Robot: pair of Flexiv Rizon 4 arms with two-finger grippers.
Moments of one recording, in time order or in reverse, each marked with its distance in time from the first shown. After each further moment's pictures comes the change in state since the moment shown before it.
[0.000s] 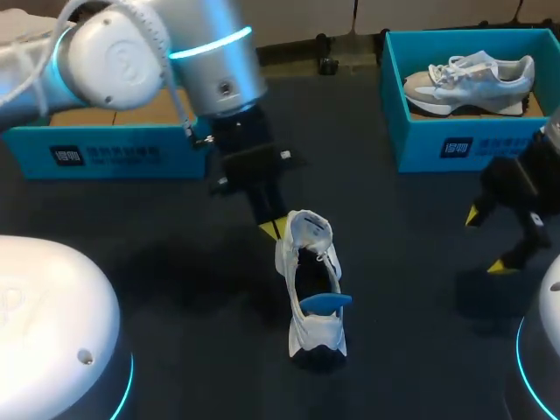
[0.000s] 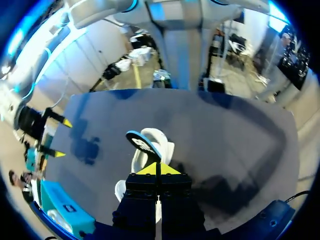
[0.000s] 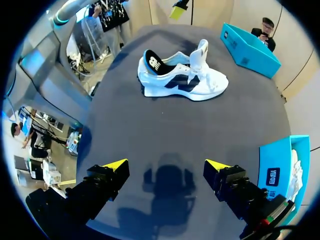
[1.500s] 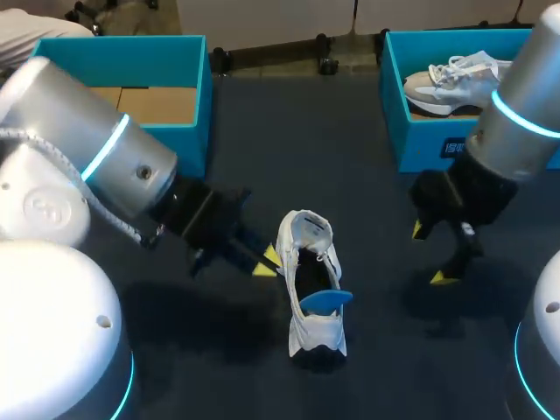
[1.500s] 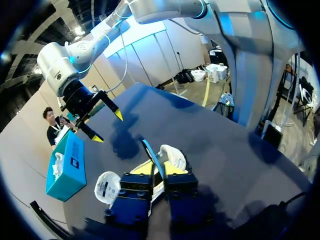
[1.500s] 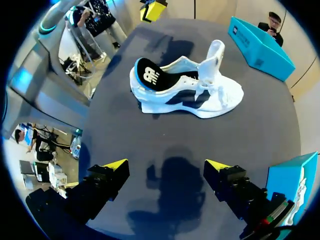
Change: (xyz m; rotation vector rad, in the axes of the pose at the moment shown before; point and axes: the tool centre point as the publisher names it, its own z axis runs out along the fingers) left arm 0.022 -0.030 0.030 0.104 -0.559 -0.488; right arm -0.005 0.063 0.046 0.038 0.063 0.015
